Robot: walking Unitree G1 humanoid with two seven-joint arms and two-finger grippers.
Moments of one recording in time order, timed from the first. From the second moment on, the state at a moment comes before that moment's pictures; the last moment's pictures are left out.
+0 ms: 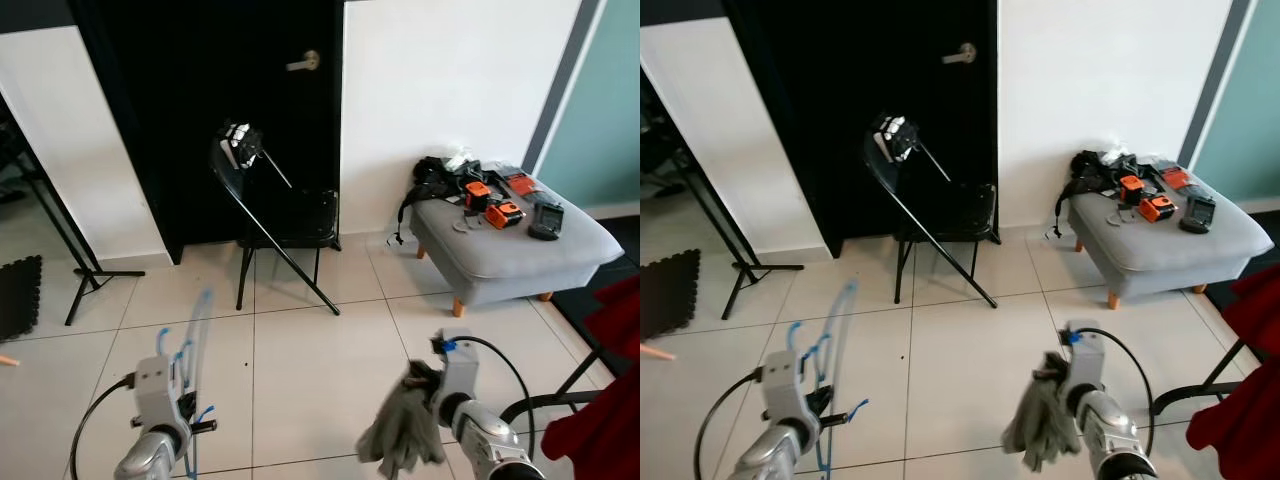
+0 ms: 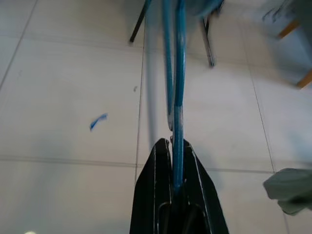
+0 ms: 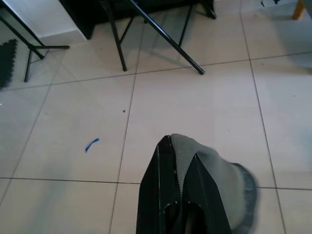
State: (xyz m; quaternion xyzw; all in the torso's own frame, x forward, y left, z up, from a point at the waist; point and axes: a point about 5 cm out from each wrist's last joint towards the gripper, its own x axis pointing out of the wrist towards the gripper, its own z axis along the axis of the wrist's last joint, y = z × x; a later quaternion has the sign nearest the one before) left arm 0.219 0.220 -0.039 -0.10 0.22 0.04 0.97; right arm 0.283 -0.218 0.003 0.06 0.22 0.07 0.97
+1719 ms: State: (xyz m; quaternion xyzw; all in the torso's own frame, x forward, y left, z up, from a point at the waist) left arm 0.139 0.227 -0.037 -0.12 0.15 0.01 0.98; right arm 0.266 -0.225 -0.005 0.06 0.23 0.10 0.97
